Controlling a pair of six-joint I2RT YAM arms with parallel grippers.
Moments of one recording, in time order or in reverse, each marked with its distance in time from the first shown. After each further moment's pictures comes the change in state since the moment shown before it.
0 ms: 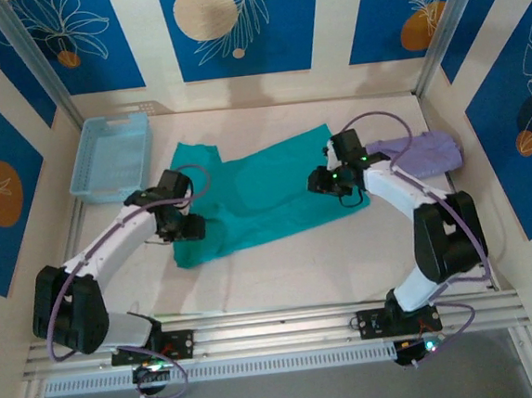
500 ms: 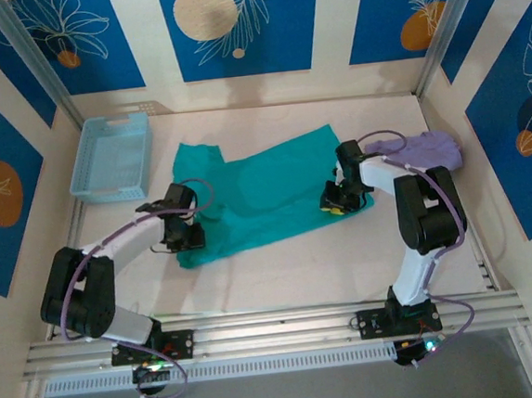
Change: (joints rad) left arm 0.016 0.085 -0.133 0.213 0.021 -0.059; right arm -0.106 0.189 0.016 -0.148 -0.010 0.014
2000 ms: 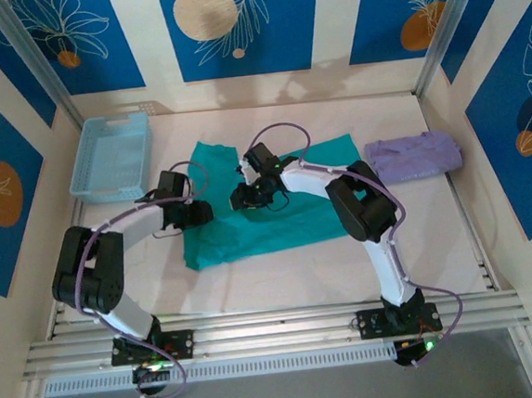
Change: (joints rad) left arm 0.097 0.155 0.049 0.357 0.169 -0.026; right arm 0.481 0.375 0.469 0.274 -0.175 0.028
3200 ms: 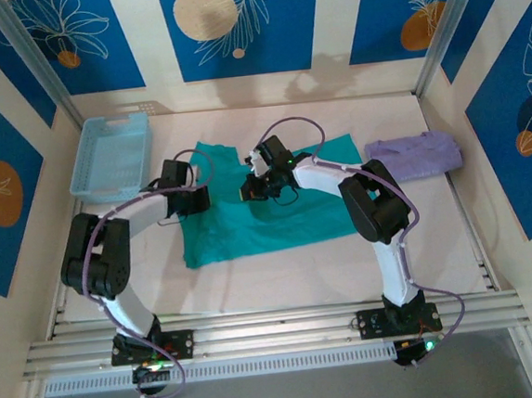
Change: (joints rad) left arm 0.000 0.109 0.118 0.065 -0.011 0.097; right arm -0.064 -0.094 -0.094 0.076 -0.046 0.030
